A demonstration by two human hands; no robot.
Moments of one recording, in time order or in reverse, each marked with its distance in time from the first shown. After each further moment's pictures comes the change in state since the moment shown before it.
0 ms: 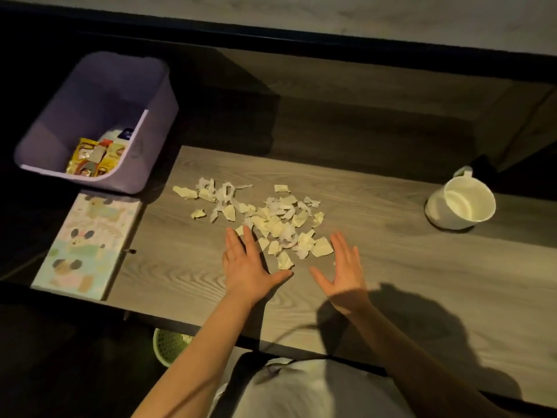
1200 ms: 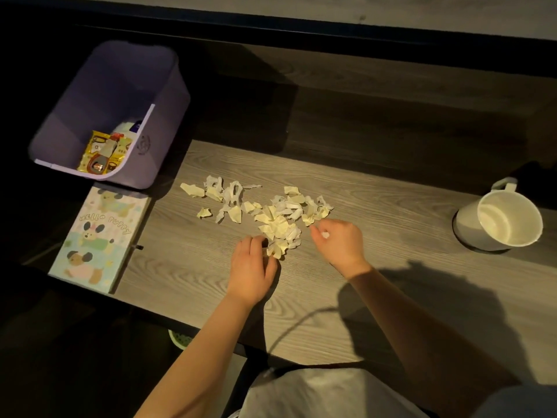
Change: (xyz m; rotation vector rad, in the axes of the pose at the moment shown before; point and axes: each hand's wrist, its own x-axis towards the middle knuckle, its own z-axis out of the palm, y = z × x) left_hand 0.025 -0.010 0.013 -0.129 0.219 0.183; right_hand 0.102 -0.014 -0.003 -0.004 0.175 -0.255
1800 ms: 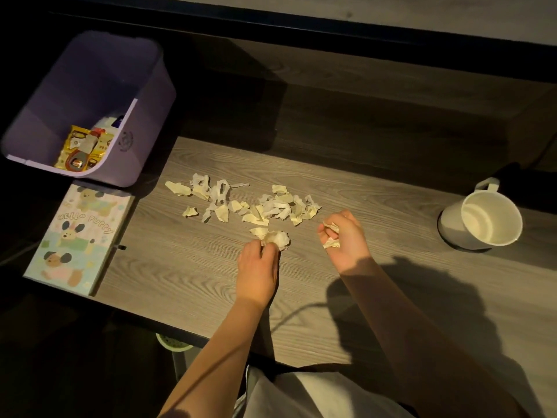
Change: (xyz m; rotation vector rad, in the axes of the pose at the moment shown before) left_hand -0.002 0.025 0.031 0.109 0.101 0.068; right_hand 0.007 -0.017 -0.041 1.593 0.138 1.021
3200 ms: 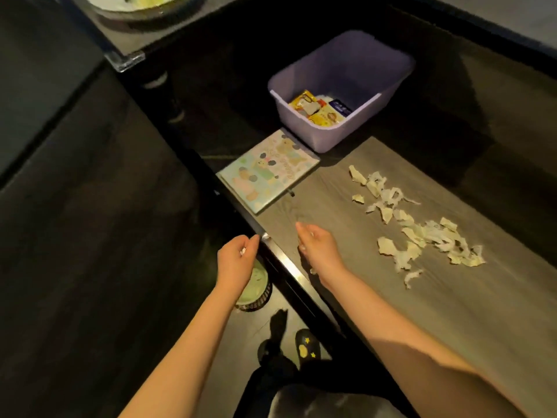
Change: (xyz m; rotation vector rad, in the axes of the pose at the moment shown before) left_hand -0.160 -0.188 -0.138 -0.592 0.493 -0.777; right_hand -0.132 0.222 0.152 -1.210 -0.711 -0.154
